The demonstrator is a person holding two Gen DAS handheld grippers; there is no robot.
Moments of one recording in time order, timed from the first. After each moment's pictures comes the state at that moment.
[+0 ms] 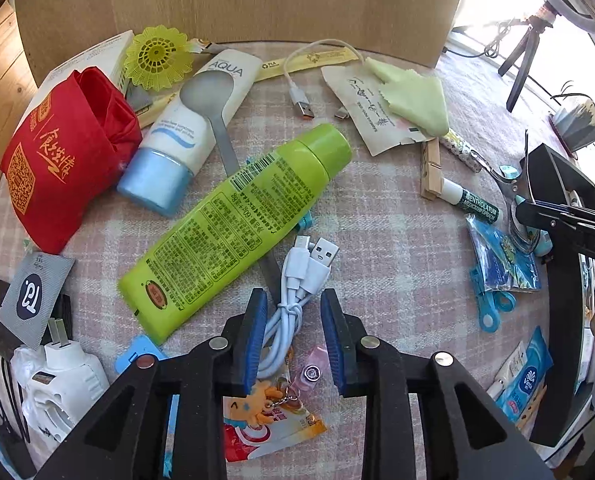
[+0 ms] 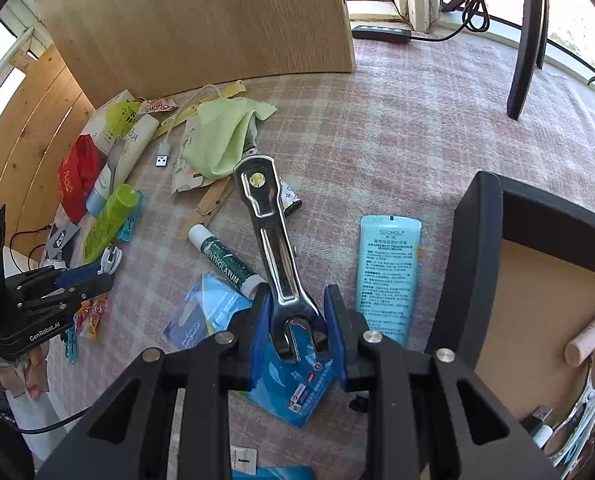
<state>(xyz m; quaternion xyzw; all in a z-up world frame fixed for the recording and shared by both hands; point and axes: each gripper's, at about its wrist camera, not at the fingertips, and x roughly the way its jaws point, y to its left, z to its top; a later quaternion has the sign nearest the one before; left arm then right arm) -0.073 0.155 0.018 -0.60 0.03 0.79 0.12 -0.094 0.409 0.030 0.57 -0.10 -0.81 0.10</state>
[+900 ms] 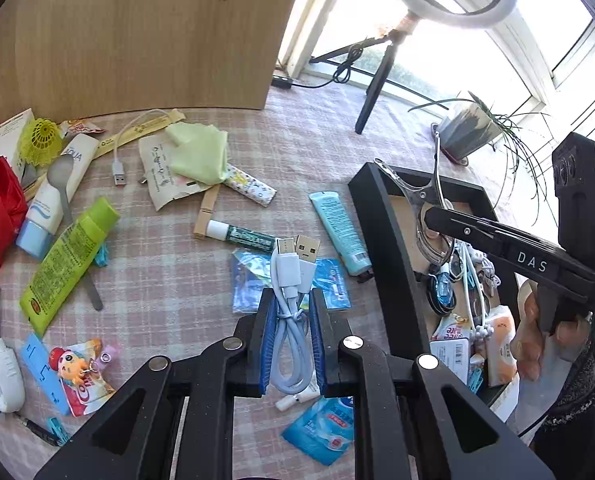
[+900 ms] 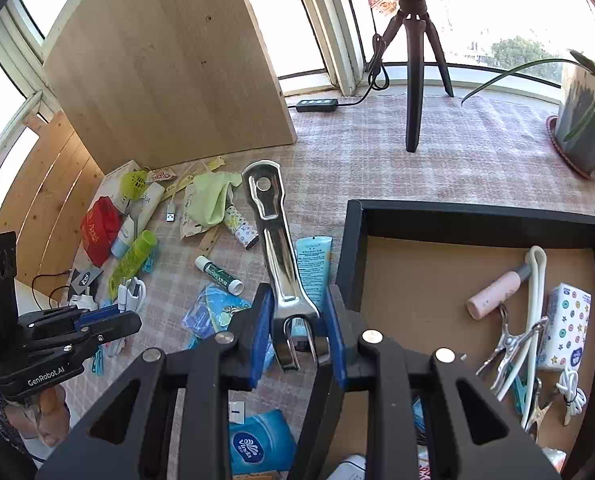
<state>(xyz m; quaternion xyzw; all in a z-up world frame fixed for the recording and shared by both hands) -0.047 0.275 0.104 -0.55 -0.03 0.79 0.27 -0.016 0.488 0.110 0.49 -0.15 -0.86 0.03</state>
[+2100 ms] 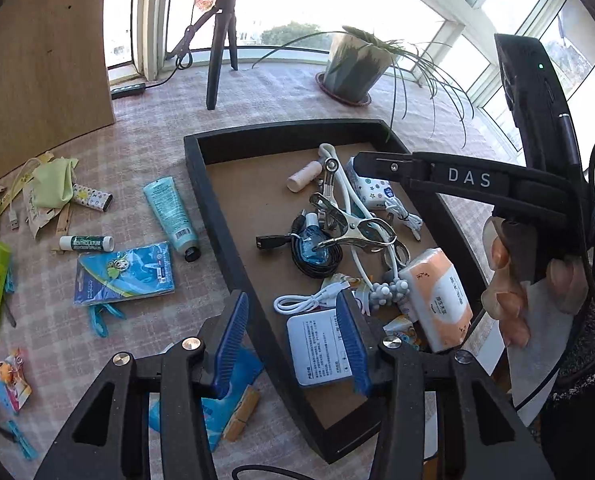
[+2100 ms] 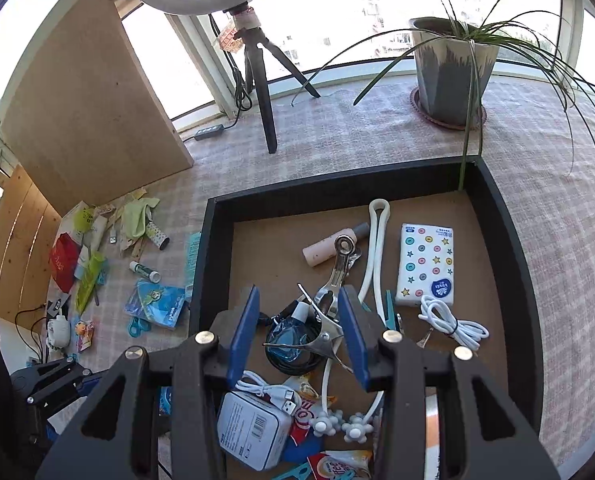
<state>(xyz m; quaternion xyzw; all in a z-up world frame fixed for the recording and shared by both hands) 0.025 0.377 0.133 -0.53 0.05 0.77 0.35 0.050 0.563 0.131 0.48 -0.19 -0.86 -0.05</state>
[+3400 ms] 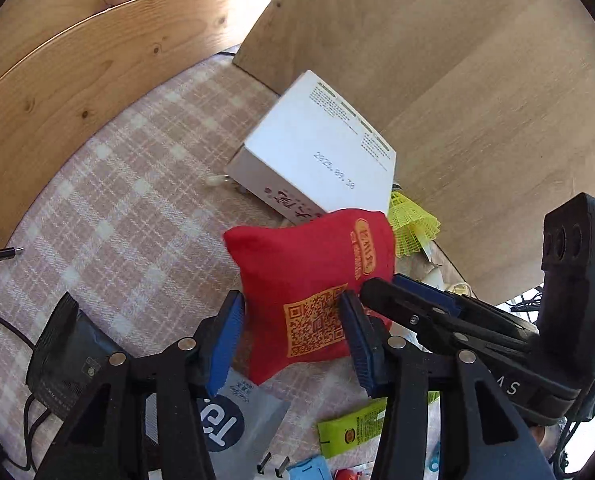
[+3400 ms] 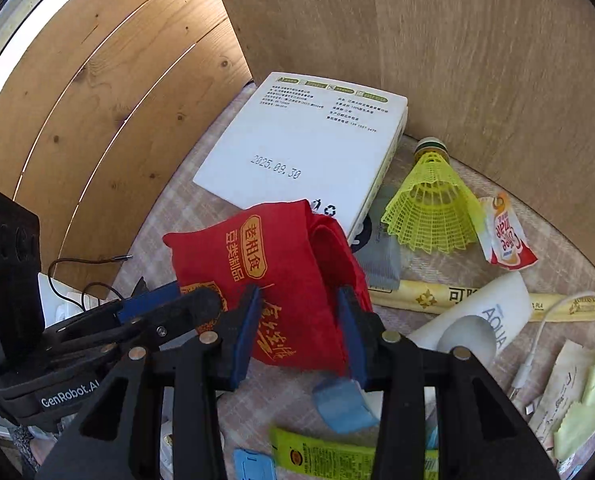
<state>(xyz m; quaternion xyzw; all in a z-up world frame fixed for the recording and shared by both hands) -0.180 -0.050 0.037 -0.53 -0.28 0.80 0.02 -0.258 0.103 0.056 0.58 -0.01 -0.76 0.28</state>
